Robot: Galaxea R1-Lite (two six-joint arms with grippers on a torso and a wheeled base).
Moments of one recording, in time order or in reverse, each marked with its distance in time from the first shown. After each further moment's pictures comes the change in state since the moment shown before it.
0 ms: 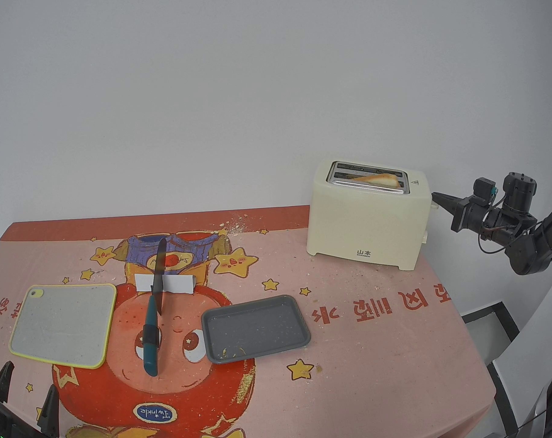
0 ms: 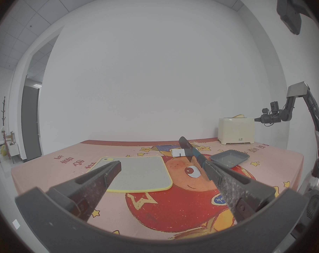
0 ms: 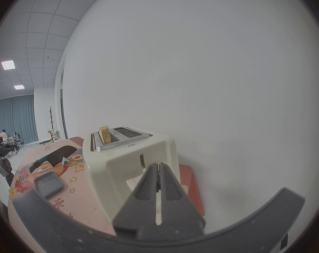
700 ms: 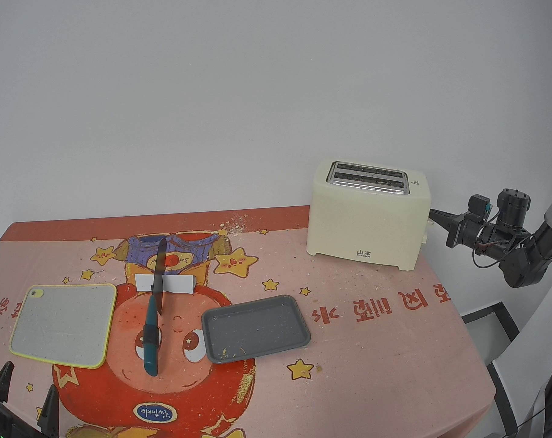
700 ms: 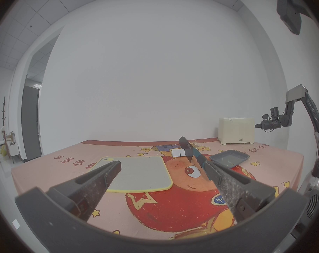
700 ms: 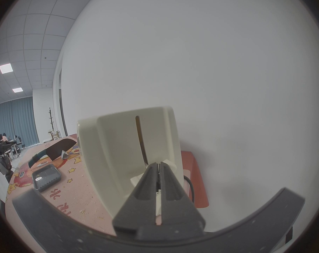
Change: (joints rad) left arm 0.000 0.000 0.000 0.000 0.000 0.000; right arm 0.003 0.058 0.056 -0.042 -0.001 -0.007
